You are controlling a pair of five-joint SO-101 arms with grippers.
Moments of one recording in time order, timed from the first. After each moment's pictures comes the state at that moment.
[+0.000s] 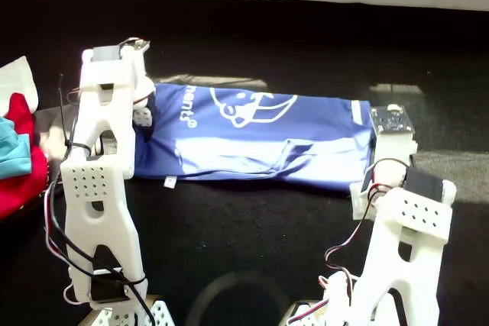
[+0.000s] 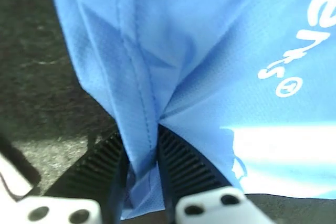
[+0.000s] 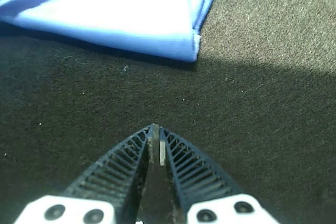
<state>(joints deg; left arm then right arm) -15.5 52.3 -42.9 93.8 -6.1 14.4 -39.5 49.8 72.7 24.6</state>
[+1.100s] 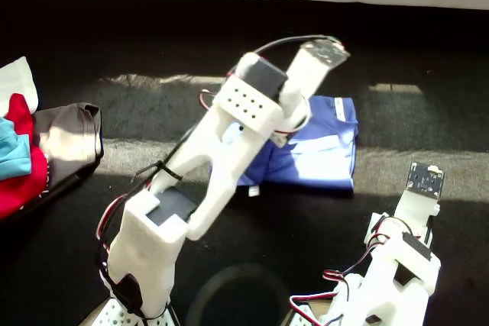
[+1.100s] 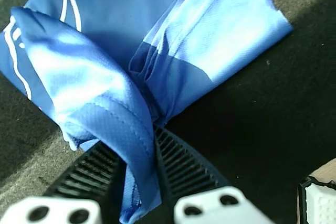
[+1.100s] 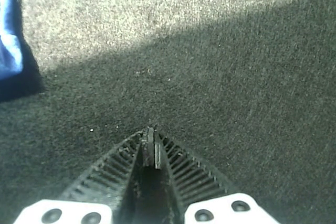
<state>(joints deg) 32.2 27.7 -40.0 92.0 -6.0 34.1 -41.1 83.5 28.3 21.6</state>
